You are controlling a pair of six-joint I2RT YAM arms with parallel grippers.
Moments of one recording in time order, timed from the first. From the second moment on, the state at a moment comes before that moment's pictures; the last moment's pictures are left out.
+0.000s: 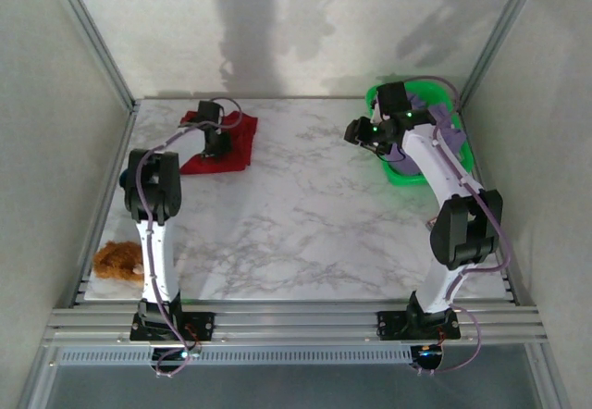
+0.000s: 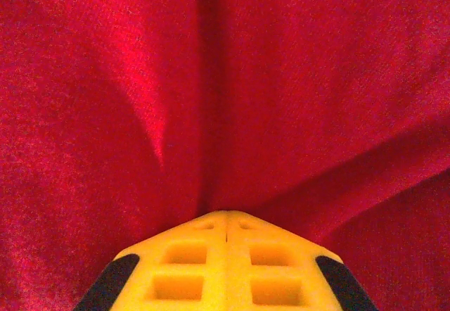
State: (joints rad) left arm -0.07 2.25 1.68 -0.47 -0.03 -0.30; right arm 0.27 1.75 1.62 -0.83 -0.23 0.51
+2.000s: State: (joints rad) left arm 0.14 2.39 1.94 -0.55 0.00 -0.37; right arm 0.27 1.71 1.63 -0.89 -0.23 0.48
